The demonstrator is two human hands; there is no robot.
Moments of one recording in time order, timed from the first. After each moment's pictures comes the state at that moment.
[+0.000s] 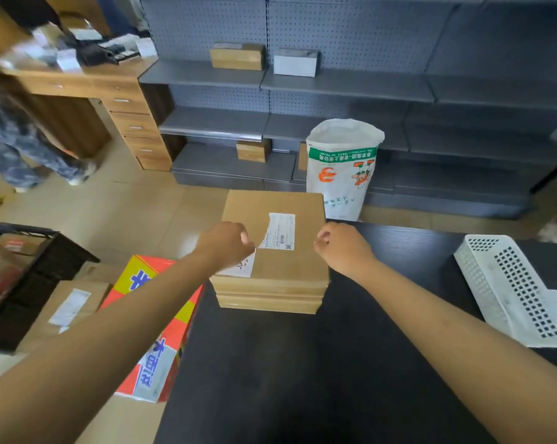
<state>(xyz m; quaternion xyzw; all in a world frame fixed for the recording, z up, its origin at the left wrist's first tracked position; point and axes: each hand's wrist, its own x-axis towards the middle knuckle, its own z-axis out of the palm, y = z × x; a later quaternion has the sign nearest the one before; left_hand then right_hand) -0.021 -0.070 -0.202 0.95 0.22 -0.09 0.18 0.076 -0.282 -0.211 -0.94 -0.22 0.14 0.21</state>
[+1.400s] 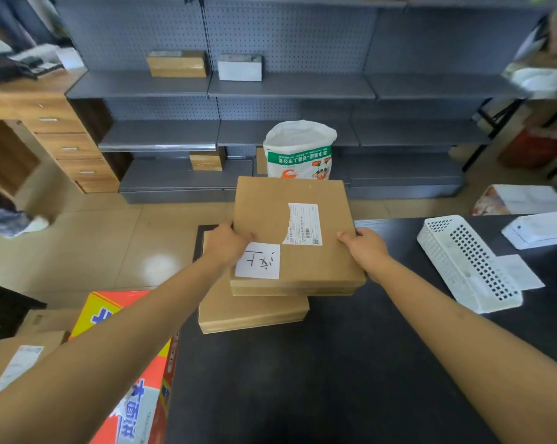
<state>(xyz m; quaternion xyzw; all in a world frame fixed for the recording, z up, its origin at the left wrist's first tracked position) 0.036 -0.077 -0.223 0.82 0.26 -0.02 0.51 0.106 -0.332 -0.235 -0.87 0.10 0.15 0.46</state>
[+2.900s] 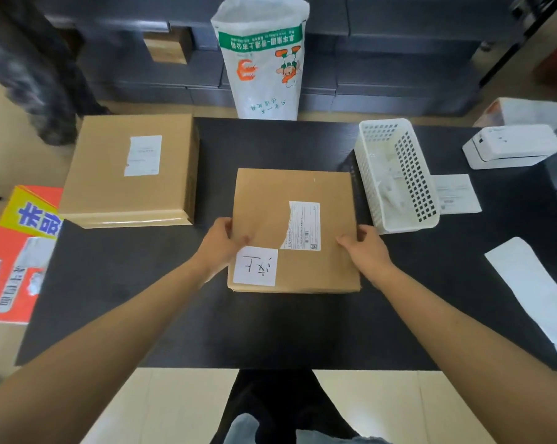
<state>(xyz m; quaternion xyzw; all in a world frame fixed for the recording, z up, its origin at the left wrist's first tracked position) -0.016 -0.356 -0.360 0.78 0.33 -0.13 0.51 0.067 -0.622 -0.362 -0.85 0.15 0.25 0.43</state>
